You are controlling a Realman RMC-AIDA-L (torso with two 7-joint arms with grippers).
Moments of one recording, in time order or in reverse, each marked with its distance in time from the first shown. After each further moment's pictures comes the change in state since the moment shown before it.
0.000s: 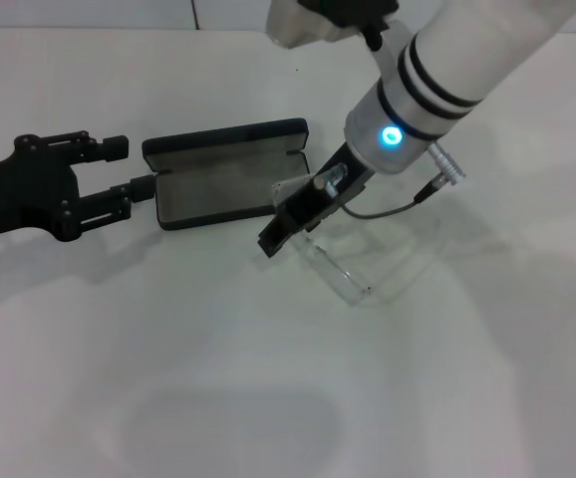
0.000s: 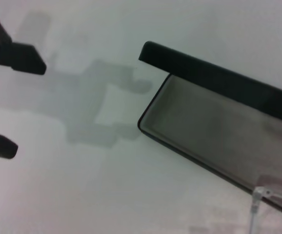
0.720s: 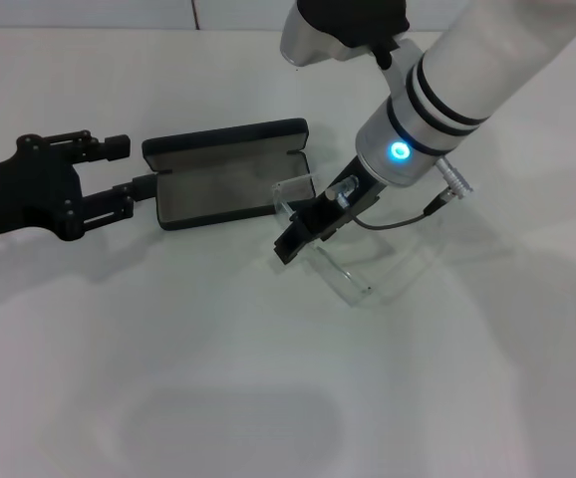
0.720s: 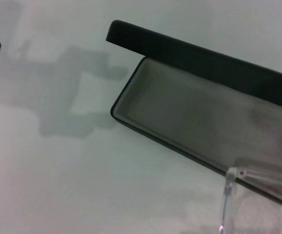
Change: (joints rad) left arm 0.000 -0.005 -0.001 -0.008 -0.003 -0.010 0.016; right arm -0.008 0.000 -0.054 0.040 0.017 0.041 0.026
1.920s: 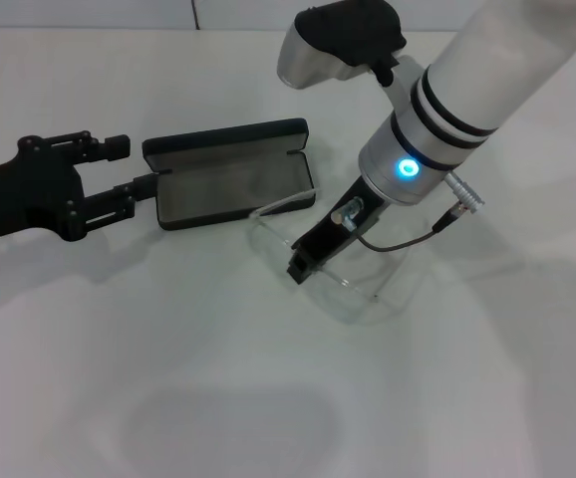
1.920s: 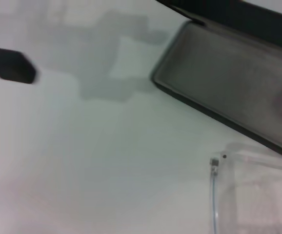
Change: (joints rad) left arm 0.008 -0.013 -0.001 0.003 -0.002 -0.018 0.008; right arm -0.040 -0.003 0.020 -0.076 -0.005 -0.102 -0.048
